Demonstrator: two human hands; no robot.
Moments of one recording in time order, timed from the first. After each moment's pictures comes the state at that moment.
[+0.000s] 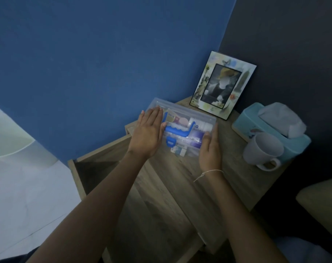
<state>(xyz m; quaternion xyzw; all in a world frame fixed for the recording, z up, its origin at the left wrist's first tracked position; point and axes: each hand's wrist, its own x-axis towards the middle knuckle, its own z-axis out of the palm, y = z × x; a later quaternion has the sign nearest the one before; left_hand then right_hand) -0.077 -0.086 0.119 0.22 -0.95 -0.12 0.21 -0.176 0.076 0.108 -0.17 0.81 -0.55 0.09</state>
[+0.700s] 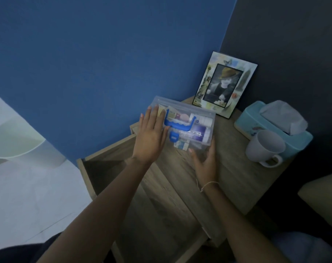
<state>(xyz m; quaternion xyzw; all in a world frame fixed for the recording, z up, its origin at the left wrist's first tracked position) -0.061 -0.073 0.121 0.23 -0.93 -0.12 0.27 -0.144 0.090 0.066 -0.16 0.79 -0.58 0.12</state>
